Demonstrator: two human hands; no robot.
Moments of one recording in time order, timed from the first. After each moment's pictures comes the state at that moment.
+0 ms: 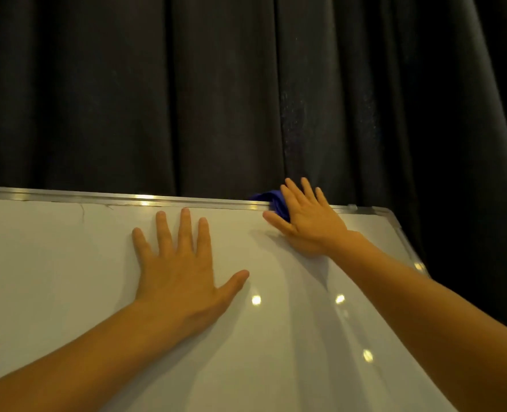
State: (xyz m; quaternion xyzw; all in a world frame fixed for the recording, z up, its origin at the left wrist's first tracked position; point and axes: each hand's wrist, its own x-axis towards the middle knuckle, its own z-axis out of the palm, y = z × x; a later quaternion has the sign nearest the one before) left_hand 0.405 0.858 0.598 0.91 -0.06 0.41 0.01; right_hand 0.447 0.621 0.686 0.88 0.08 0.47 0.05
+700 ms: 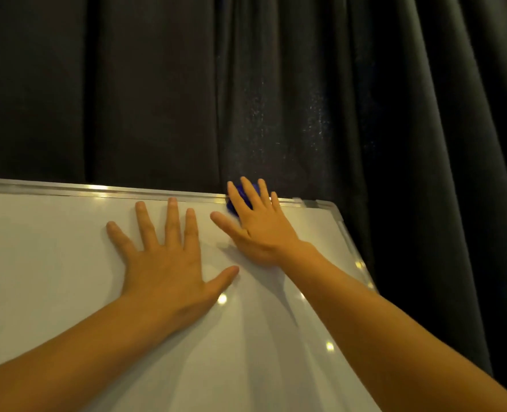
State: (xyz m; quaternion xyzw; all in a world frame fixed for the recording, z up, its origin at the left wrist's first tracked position) left_hand 0.410 0.786 0.602 0.90 -0.05 0.43 0.00; right_hand 0.465 0.604 0.663 0.86 0.14 0.49 -0.02
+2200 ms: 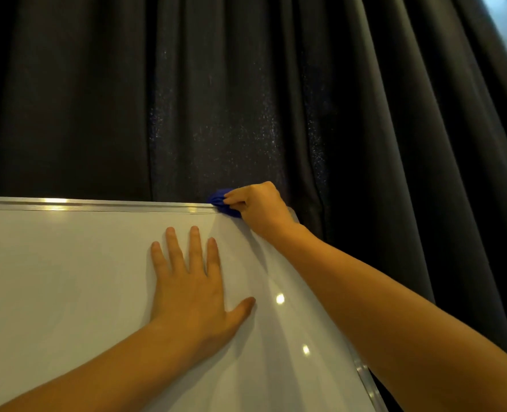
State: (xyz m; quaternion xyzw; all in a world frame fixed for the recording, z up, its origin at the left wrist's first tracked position) left_hand 0.435 0.687 0.583 0.87 -0.13 0.47 -0.03; right_hand 0.448 0.532 0.712 0.82 0.15 0.55 -0.08
